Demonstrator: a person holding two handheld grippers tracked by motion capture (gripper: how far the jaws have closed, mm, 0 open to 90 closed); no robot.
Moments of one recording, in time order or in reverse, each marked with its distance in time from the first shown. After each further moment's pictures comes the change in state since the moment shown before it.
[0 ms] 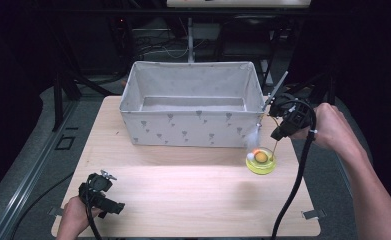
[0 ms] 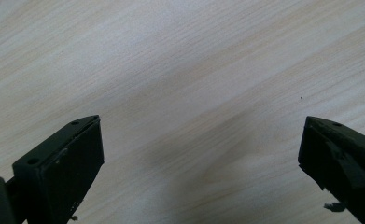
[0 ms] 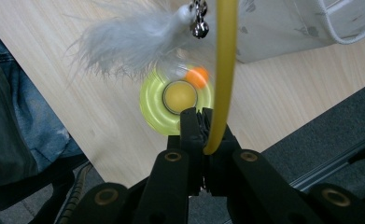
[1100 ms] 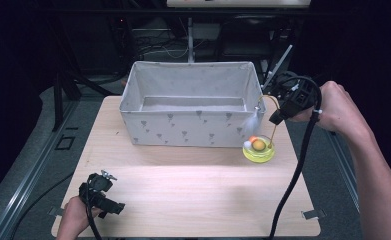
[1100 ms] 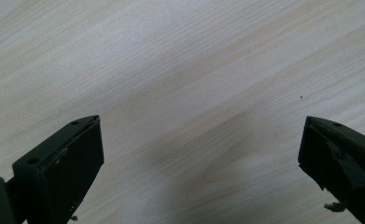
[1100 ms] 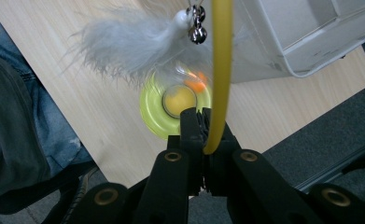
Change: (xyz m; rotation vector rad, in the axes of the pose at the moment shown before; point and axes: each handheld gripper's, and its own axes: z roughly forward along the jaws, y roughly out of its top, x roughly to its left) left arm 0.000 0.000 0.000 0.001 -0.003 0.001; right arm -0.005 0.021 -0.047 -0.053 0.001 -0.005
